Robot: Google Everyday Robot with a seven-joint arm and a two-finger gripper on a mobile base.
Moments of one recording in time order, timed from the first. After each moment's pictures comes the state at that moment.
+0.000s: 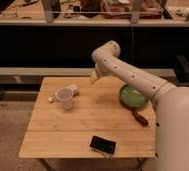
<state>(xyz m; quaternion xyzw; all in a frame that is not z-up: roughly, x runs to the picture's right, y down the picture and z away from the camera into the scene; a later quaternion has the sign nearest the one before) 0.090 -0.080 0.862 -0.09 -0.14 -0.81 0.56</state>
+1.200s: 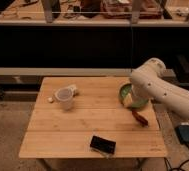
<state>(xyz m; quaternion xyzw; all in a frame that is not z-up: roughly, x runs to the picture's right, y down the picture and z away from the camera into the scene) 0.233 0.072 0.708 -0.20 -0.12 -0.78 0.59</state>
